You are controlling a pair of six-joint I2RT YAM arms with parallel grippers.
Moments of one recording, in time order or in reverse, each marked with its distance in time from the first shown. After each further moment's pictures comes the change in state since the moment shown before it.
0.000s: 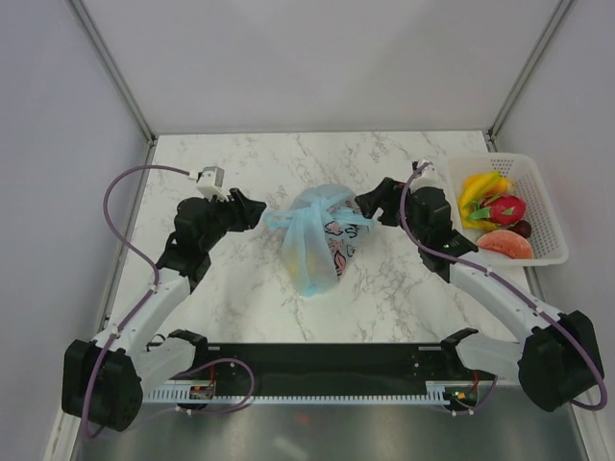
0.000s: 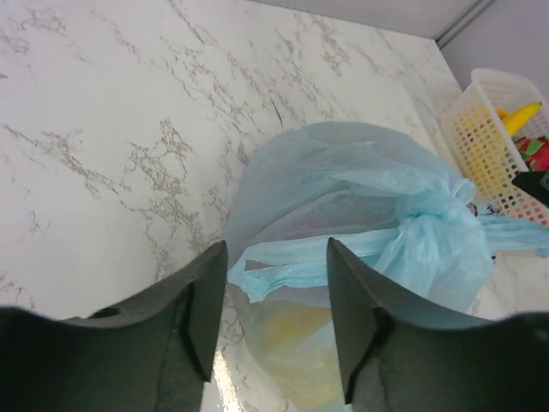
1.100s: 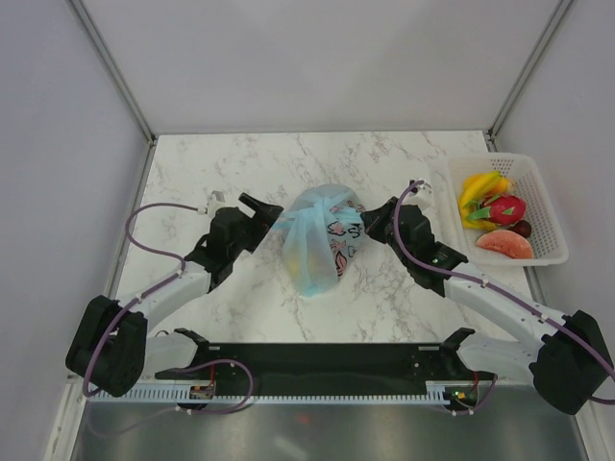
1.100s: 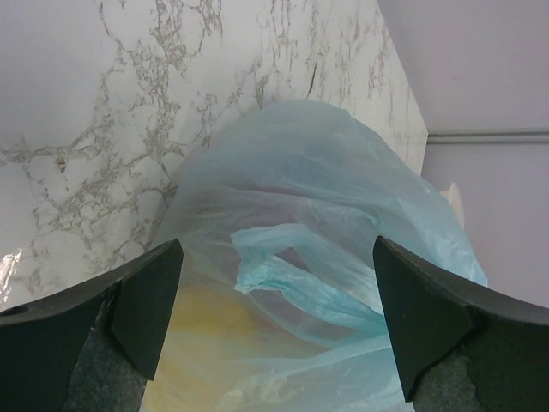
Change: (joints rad) left arm -0.174 0.170 -0.066 0.027 -0.339 -0.761; right arm 0.215 -0.069 -0.039 -0.111 0.358 0.259
